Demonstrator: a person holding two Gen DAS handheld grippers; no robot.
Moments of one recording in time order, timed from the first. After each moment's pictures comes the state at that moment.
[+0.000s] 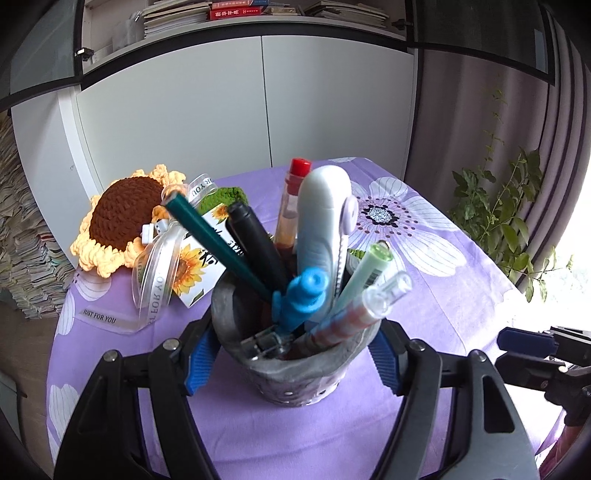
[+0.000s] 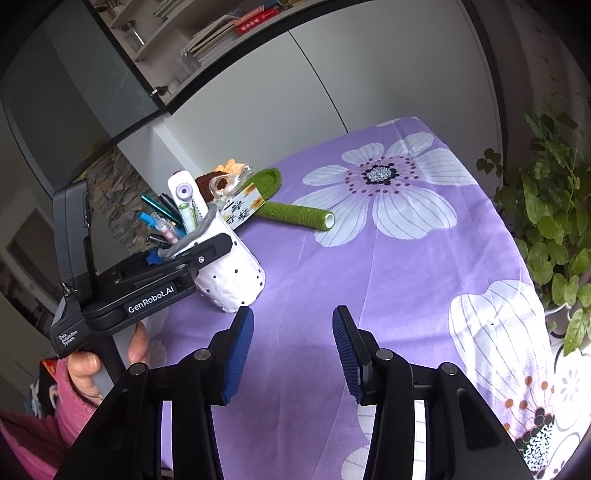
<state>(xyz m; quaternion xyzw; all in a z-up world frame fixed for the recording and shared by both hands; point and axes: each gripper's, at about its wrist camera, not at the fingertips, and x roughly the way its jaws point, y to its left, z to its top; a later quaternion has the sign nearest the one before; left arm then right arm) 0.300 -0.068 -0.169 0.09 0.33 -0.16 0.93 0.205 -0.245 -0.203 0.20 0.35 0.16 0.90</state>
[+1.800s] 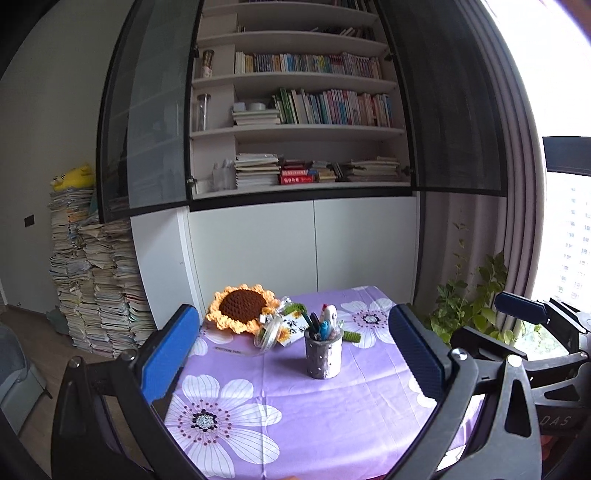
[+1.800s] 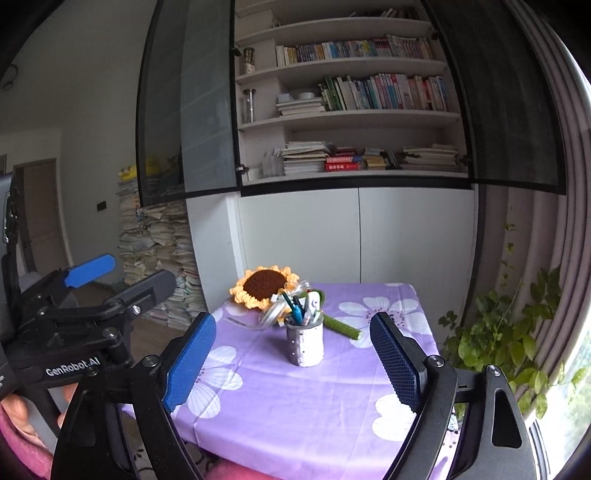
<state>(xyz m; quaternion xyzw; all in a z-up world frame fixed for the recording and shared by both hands) 0.018 0.012 -0.006 0.04 0.09 -0.09 0.99 -0.010 -0.141 -0.034 0.02 0.13 0.10 0.99</state>
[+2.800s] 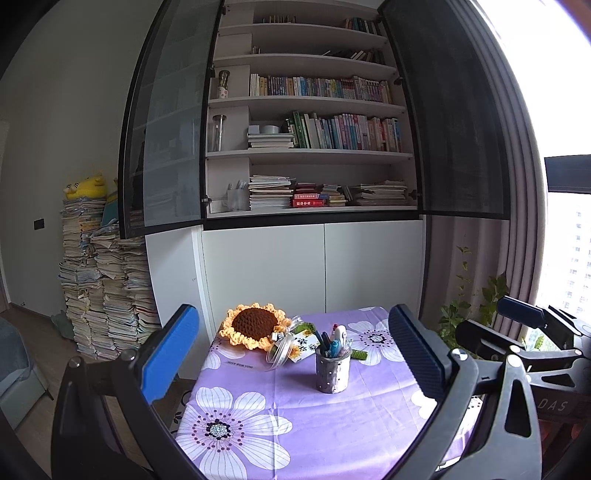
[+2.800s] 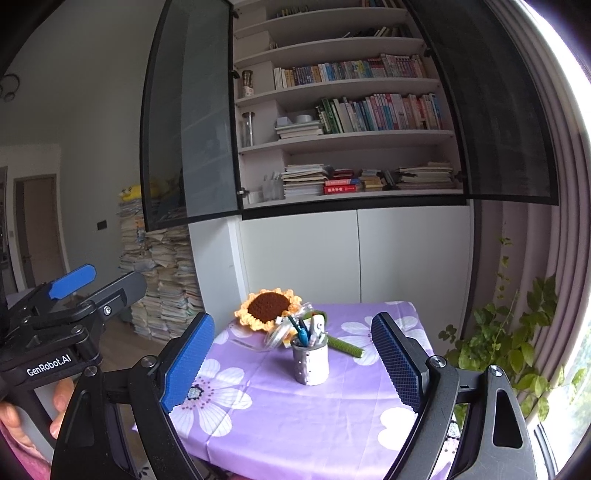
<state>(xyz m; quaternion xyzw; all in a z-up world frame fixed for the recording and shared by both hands) -0.005 0.030 0.006 0.02 0.05 -0.08 1.00 -0.027 -0.134 -0.020 0.04 0.09 0.10 0.99</state>
